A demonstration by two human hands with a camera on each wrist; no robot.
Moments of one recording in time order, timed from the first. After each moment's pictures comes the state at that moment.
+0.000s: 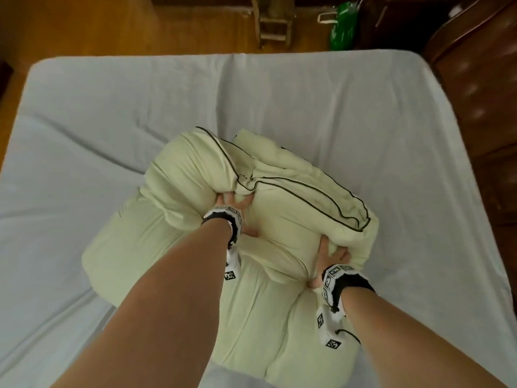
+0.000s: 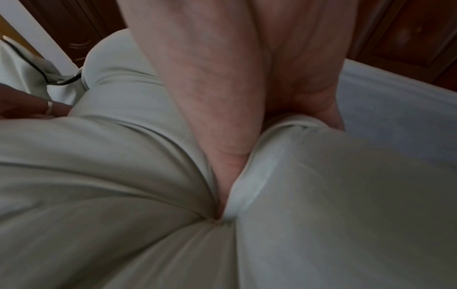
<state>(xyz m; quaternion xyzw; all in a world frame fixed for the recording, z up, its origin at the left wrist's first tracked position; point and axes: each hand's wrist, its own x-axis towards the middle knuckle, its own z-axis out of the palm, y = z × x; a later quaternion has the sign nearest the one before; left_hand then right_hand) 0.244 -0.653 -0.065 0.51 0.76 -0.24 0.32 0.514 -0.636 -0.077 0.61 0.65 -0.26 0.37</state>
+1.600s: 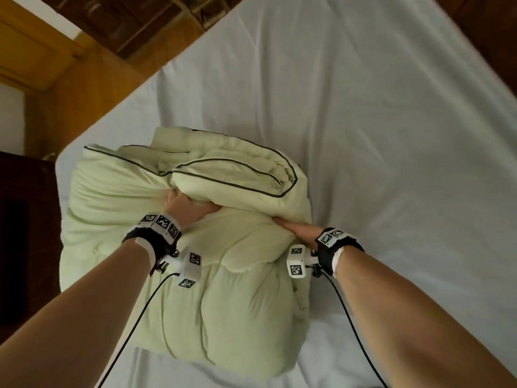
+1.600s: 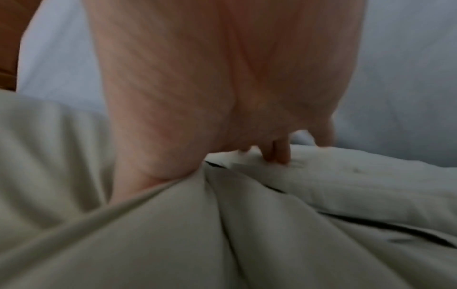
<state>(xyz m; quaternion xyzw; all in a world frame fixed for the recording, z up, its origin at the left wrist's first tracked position) 0.421 -0.579 -0.009 0.35 0.89 -0.12 0.26 0.674 -0.573 -0.157 0.50 0.25 -0.83 0.07</state>
